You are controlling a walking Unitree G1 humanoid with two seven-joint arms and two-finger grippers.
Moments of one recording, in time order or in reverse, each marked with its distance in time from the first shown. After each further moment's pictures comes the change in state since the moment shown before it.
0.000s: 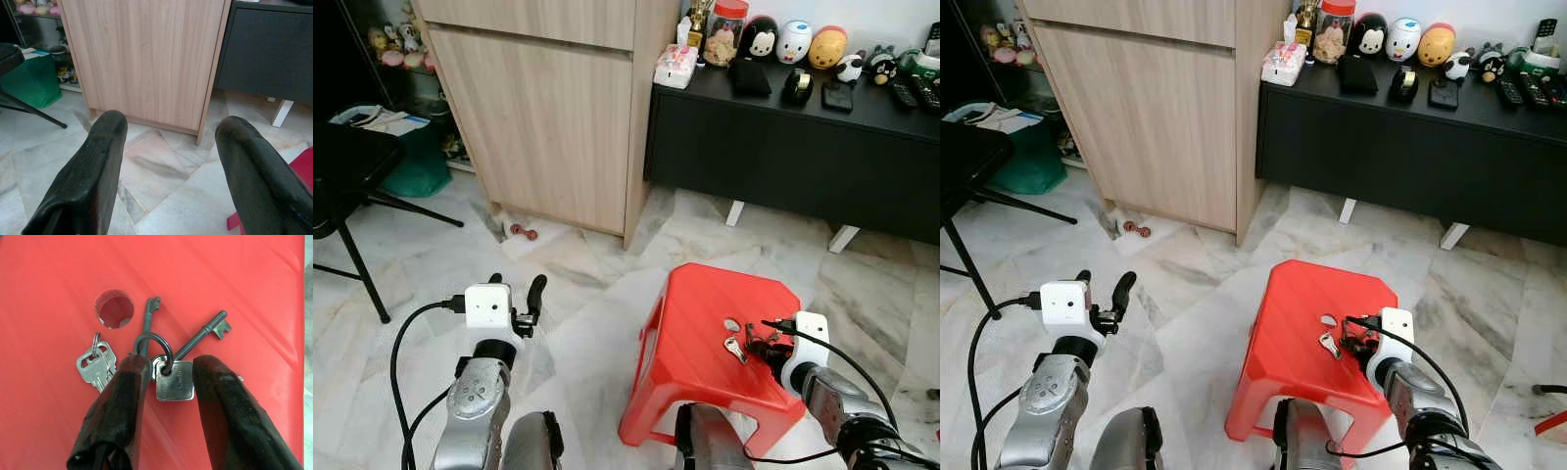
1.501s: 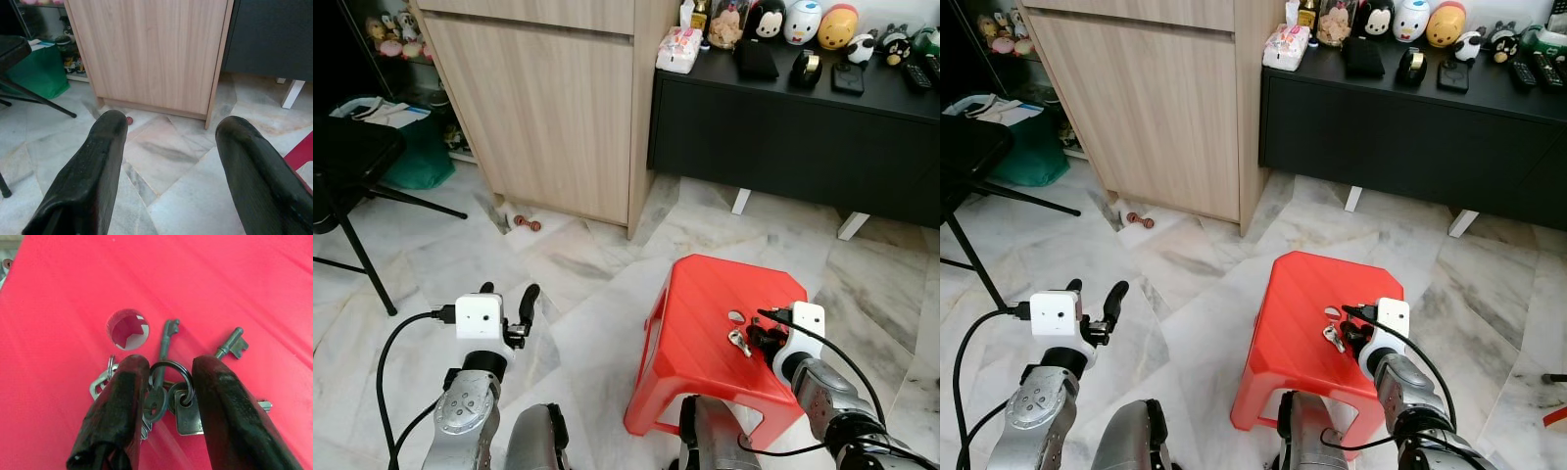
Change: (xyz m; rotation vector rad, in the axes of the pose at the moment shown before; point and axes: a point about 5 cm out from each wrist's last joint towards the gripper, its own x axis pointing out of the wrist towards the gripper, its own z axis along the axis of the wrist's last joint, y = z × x) left arm -0.014 0.008 0.002 0.029 0.013 0.002; right arm 0.004 0.012 0.010 0.024 -0.110 -0.003
